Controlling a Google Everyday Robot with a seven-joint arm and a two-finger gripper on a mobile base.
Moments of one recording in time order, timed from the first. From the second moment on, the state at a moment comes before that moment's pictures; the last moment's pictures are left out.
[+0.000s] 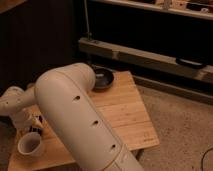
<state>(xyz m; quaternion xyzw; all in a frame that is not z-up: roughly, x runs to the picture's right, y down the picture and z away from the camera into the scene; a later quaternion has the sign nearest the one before) -0.415 0.224 0.791 -0.32 0.17 0.50 0.78</state>
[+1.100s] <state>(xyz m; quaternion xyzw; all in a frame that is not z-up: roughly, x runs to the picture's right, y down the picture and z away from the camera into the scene) -0.413 0.235 0.803 -0.32 0.21 0.49 0.78</state>
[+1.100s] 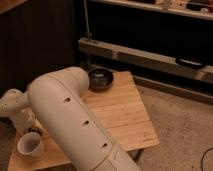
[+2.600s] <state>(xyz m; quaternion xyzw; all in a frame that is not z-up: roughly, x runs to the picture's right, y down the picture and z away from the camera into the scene) -0.214 0.029 0.684 -0.24 0.18 0.58 0.76</state>
